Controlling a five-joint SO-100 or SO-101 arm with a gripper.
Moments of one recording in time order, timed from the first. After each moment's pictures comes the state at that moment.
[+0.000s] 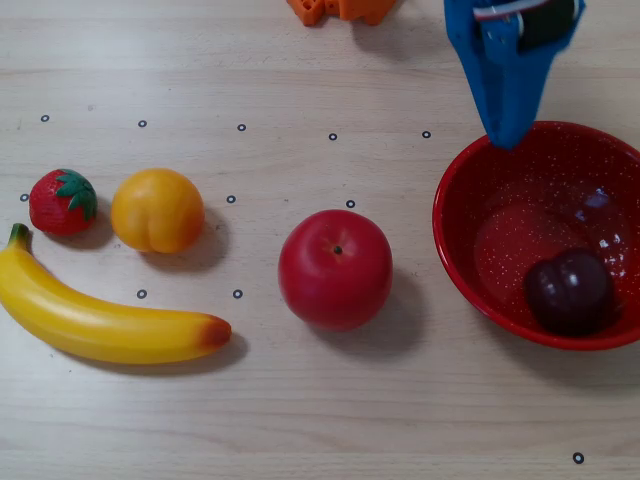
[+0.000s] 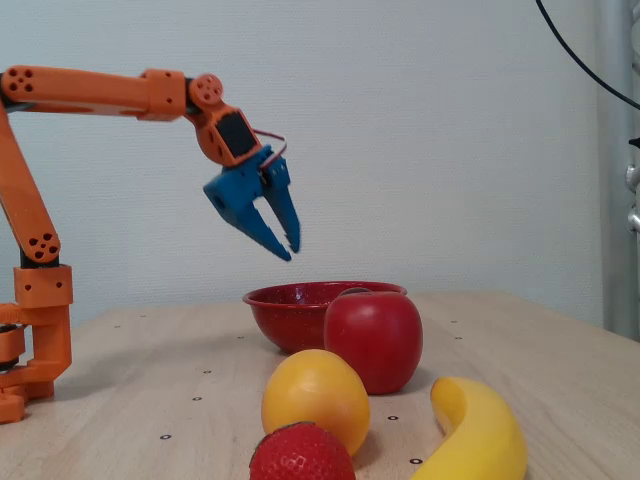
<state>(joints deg) 23.0 106.6 102.4 58.6 11.7</state>
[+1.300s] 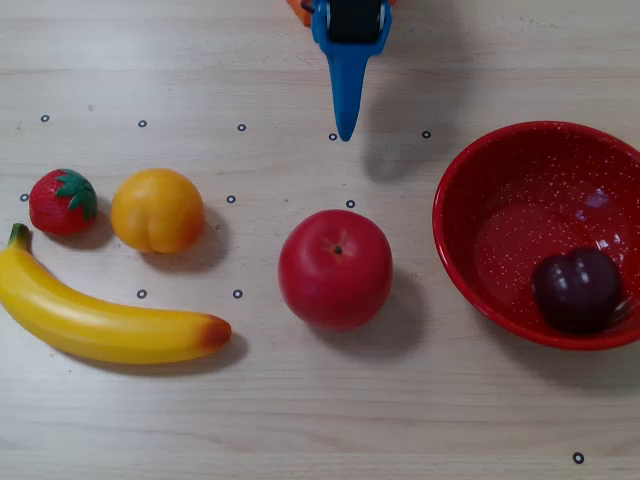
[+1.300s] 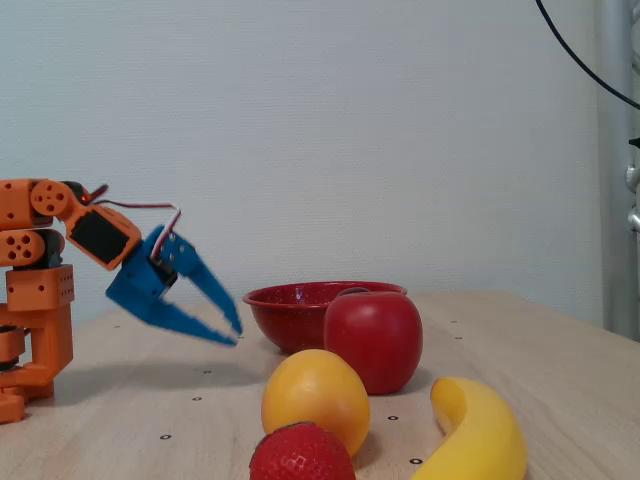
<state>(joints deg) 1.1 178.5 174.4 42.3 12.1</state>
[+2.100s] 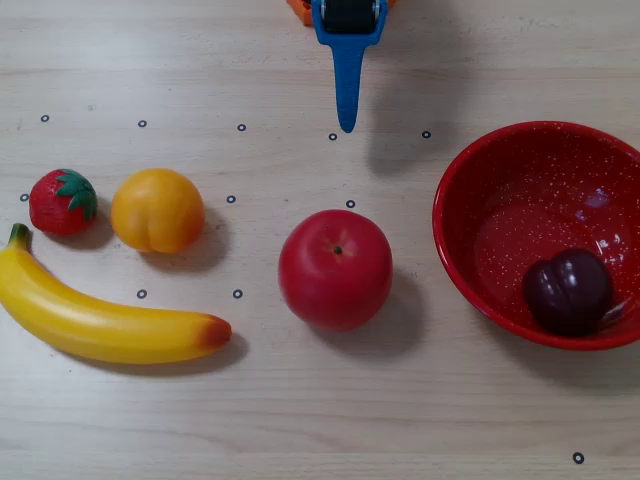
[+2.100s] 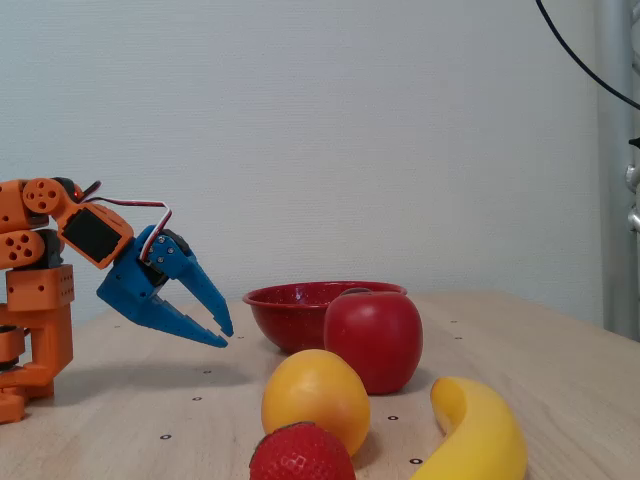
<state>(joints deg) 1.0 184.2 177.8 50.5 4.7</state>
